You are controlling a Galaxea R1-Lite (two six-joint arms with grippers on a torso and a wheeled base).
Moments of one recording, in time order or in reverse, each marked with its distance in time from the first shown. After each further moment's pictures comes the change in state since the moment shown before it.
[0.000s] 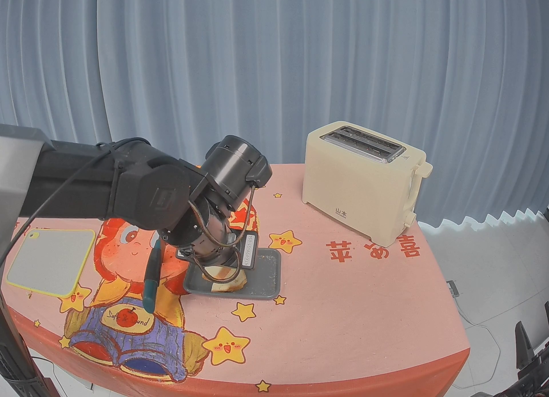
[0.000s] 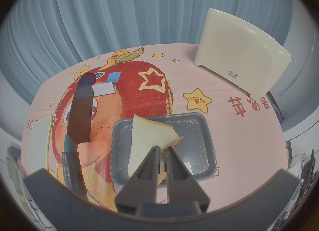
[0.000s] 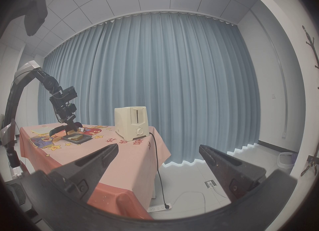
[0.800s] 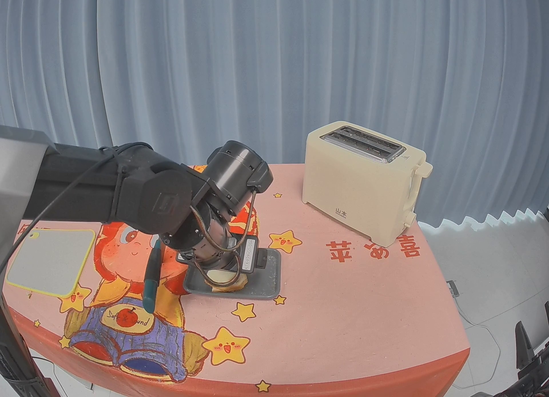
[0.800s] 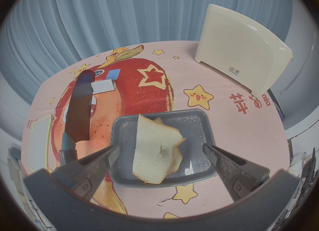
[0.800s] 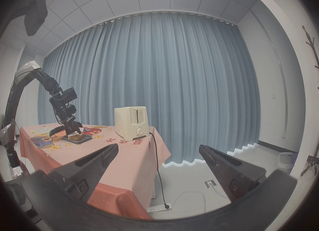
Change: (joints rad) left arm -0.003 0.004 0.017 -0.005 0.001 0.001; right arm 0.000 0.000 0.000 0.000 0.000 0.000
